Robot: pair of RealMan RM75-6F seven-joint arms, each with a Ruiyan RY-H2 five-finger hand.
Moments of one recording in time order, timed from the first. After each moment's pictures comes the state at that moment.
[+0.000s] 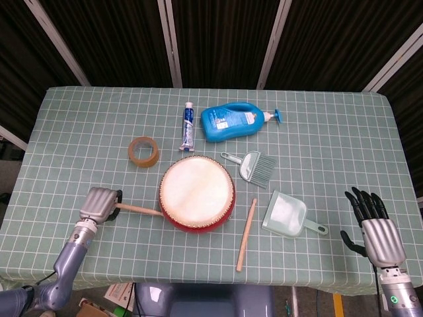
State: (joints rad) left arm -0.53 -1.46 -0.08 -1.57 1.01 1.06 0.57; right arm 0.11 -1.14 0.02 -1.61 -1.58 1.47 0.01
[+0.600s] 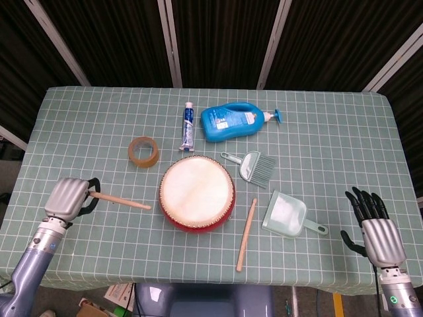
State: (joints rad) left arm -0.46 -1.12 -0.09 -1.86 1.18 1.19 0.39; right arm 0.11 -1.14 0.02 -1.61 -1.58 1.47 -0.01
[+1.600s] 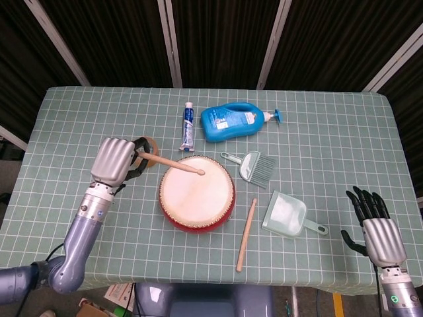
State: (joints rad) left arm -0.73 -1.35 -0.36 -1.90 0.99 1.24 0.58; right arm 0.11 -1.14 0.03 -1.61 -1.57 1.47 0.02
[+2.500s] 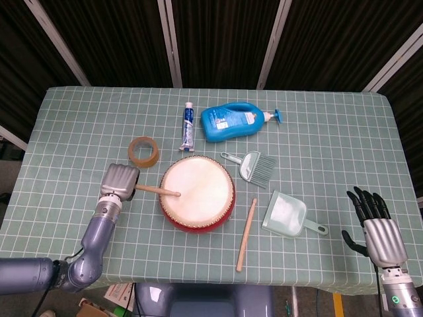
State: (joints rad) left arm -0.90 -1.38 -0.26 -1.89 0.32 1.21 1.09; right arm 0.11 -1.14 0.03 -1.61 -1.58 1.47 0.02
